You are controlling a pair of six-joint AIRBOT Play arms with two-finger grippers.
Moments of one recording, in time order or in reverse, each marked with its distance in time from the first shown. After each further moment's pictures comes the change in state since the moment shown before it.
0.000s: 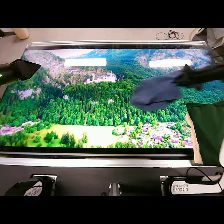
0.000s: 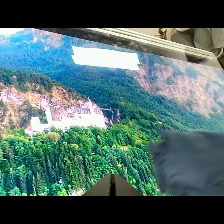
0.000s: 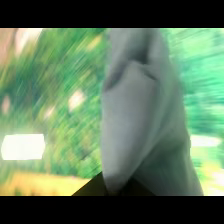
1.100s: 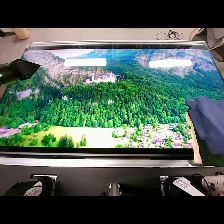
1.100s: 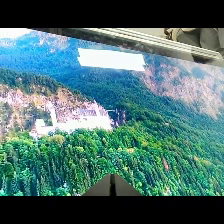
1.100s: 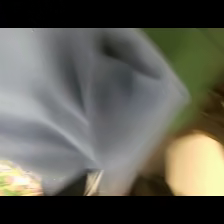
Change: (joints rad) left arm -0.002 0.000 0.000 0.015 0.008 0.003; right arm -0.705 0.329 -0.454 -0.586 0.274 0.076
